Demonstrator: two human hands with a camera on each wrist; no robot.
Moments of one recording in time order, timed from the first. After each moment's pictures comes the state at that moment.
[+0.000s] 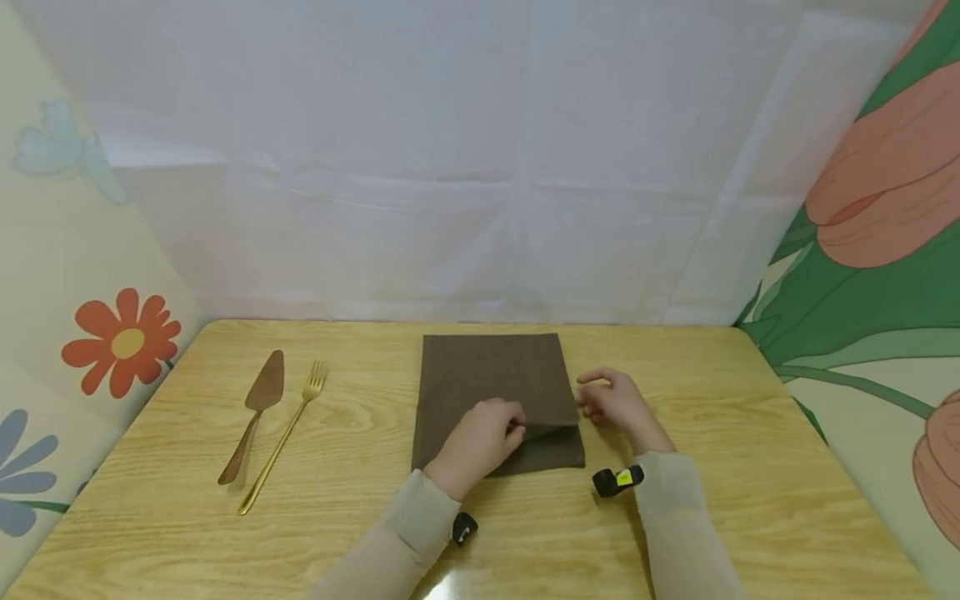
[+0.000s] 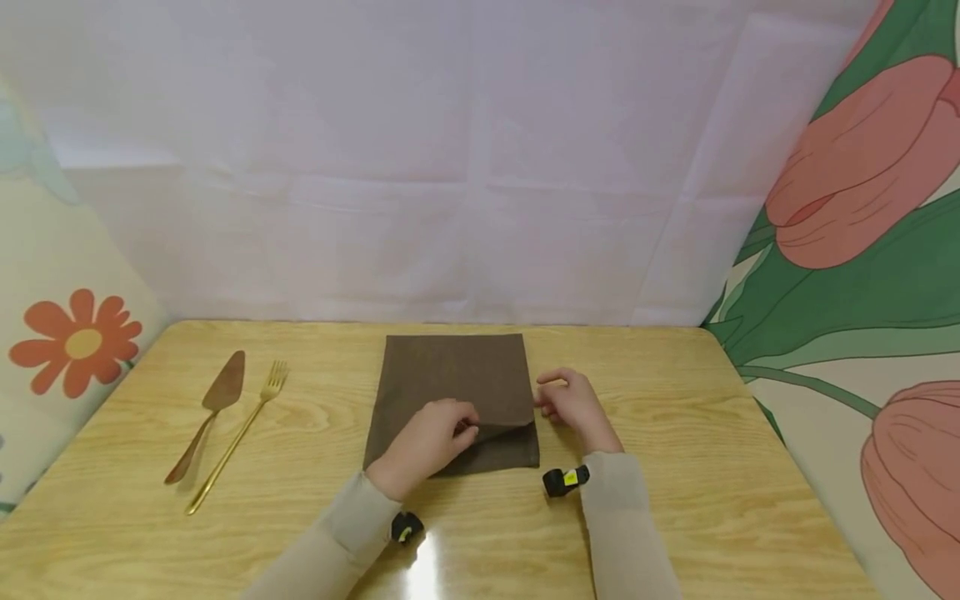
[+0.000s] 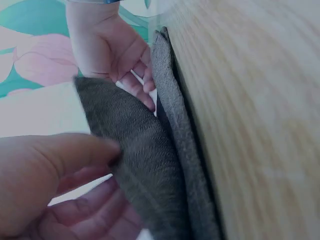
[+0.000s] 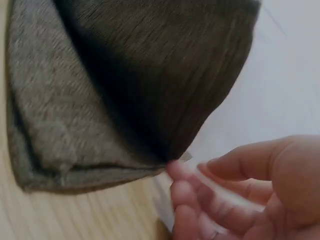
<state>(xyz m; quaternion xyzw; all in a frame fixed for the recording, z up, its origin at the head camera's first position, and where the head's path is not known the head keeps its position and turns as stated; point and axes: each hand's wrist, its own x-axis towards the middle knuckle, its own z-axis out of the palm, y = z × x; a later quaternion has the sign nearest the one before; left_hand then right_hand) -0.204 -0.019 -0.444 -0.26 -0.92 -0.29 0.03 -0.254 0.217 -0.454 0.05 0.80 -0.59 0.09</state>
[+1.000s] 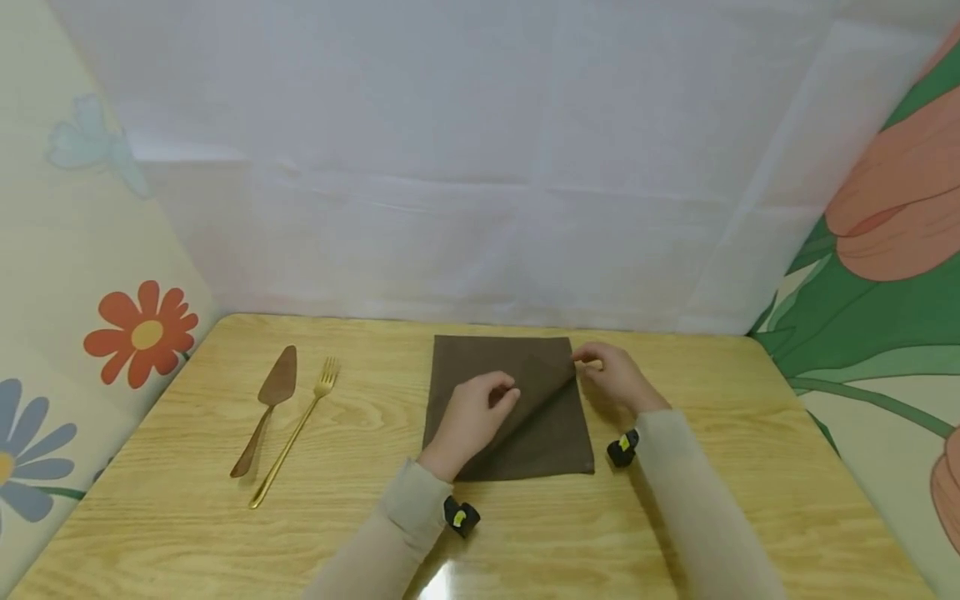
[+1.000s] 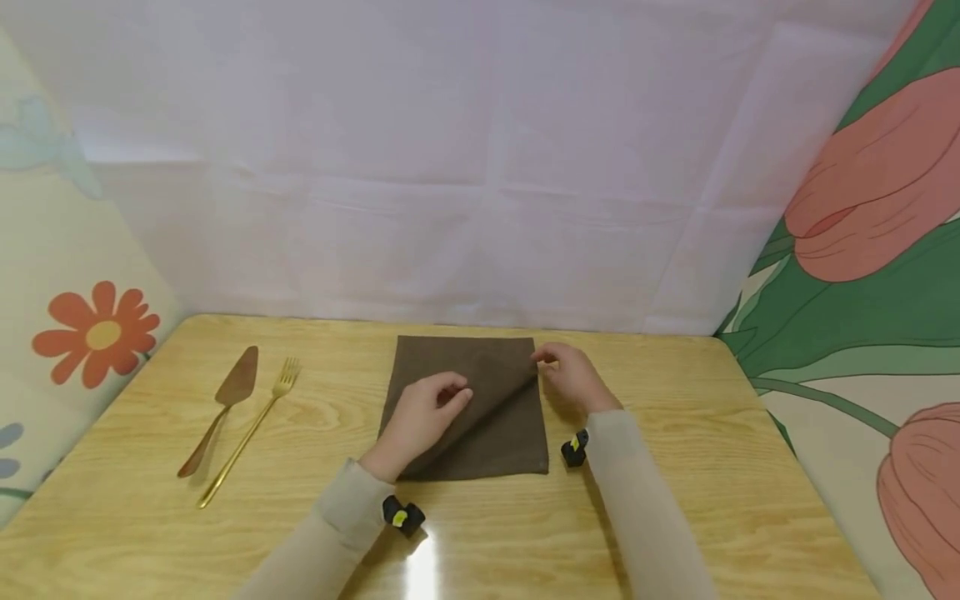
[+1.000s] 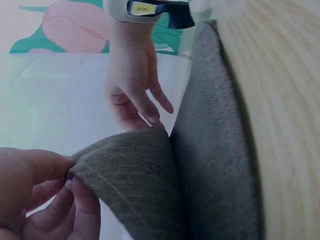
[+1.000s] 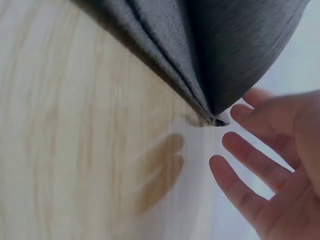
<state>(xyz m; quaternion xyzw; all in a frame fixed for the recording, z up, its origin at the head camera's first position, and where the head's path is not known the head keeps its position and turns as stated) -0.219 -0.036 -0.434 -0.17 -0.87 -0.45 0.09 -0.303 0.221 -0.444 -0.20 0.91 -0.35 0.02</state>
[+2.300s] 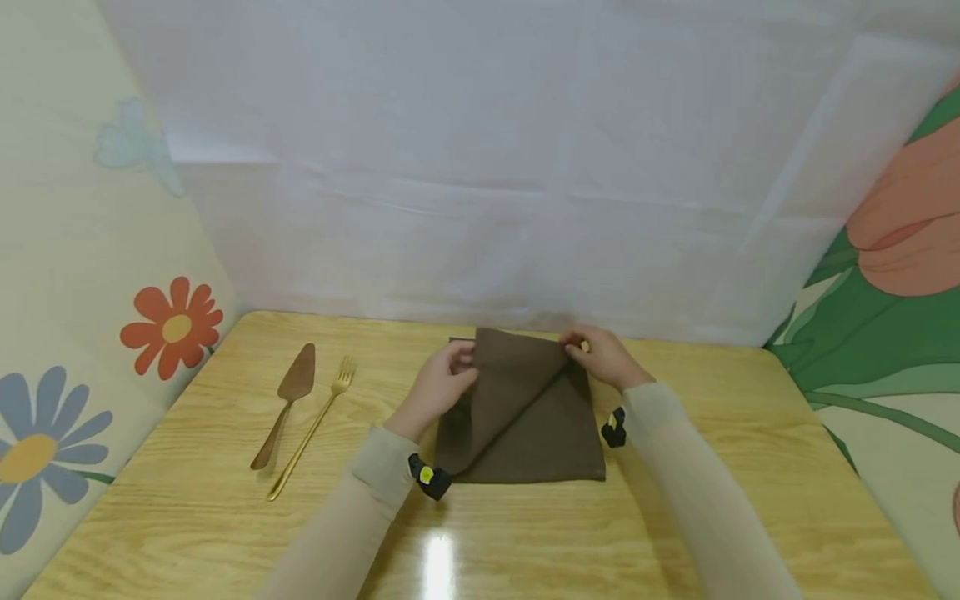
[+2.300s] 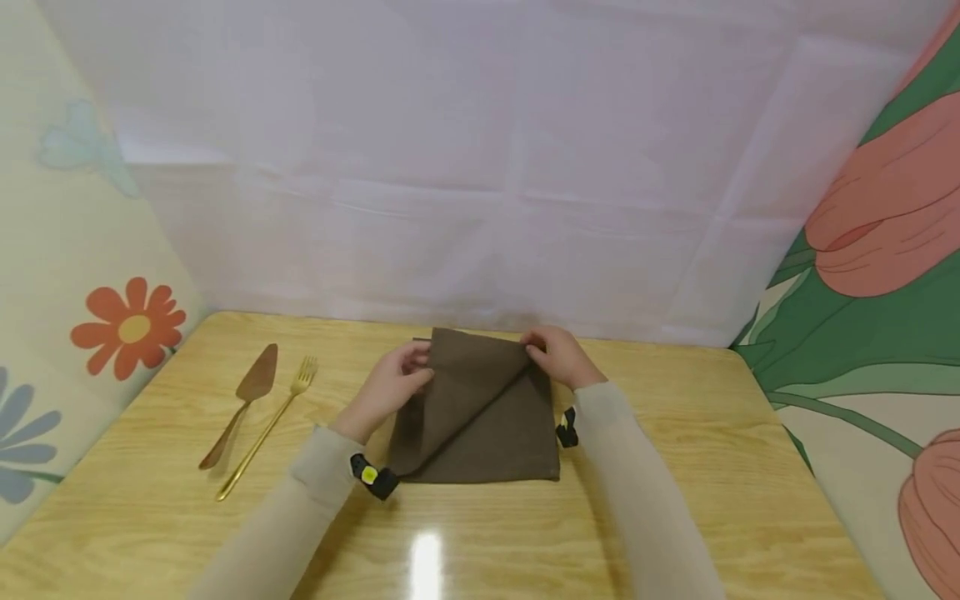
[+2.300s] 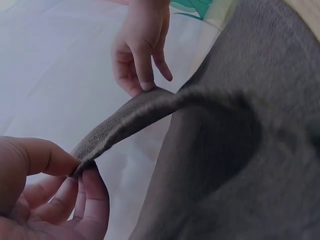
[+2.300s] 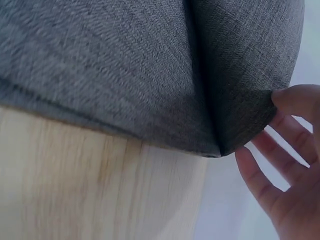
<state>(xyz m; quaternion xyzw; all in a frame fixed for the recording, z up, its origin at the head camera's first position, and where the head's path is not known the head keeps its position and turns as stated) -0.253 -0.097 -0.424 -0.07 -0.83 -0.55 0.00 -0.331 0.186 -0.422 -0.27 0.91 -0.31 -0.02</state>
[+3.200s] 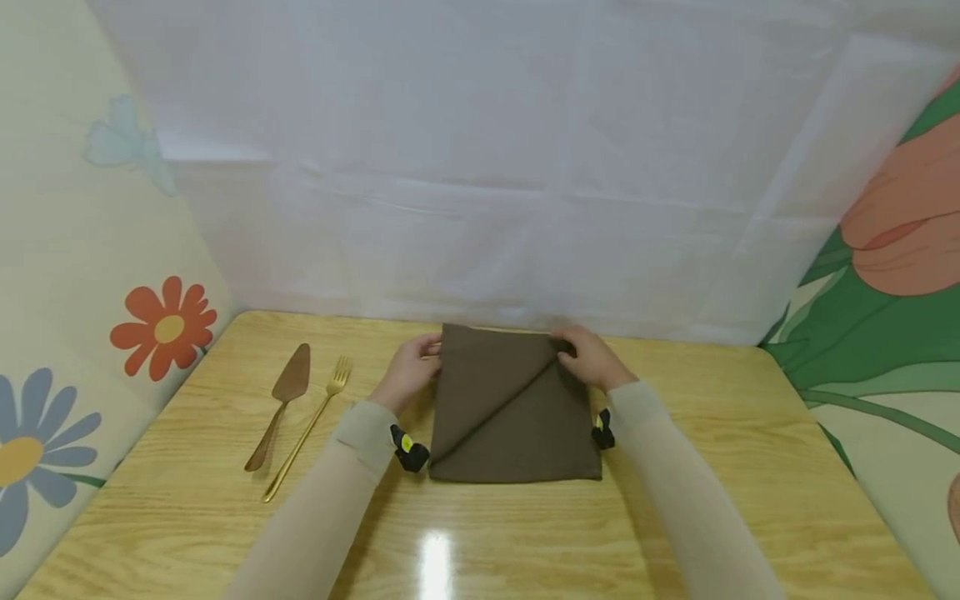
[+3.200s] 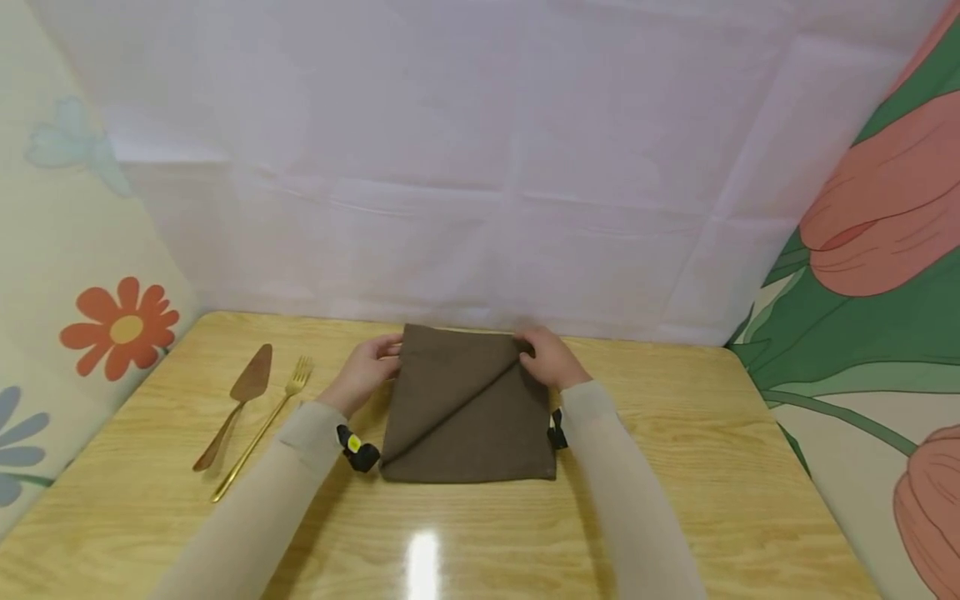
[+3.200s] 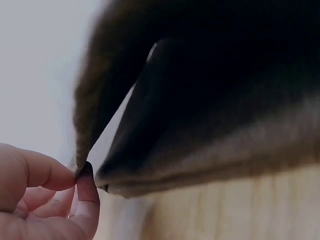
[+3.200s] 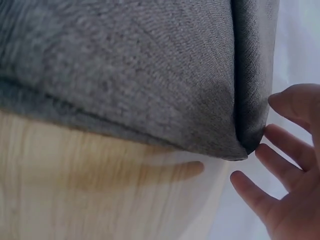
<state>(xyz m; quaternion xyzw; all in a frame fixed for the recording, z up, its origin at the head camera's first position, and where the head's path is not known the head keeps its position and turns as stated) -0.289 -0.133 -0.443 -0.01 -0.81 -0.58 -0.02 -0.343 0.180 -0.439 -0.26 0.93 -0.26 0.02</state>
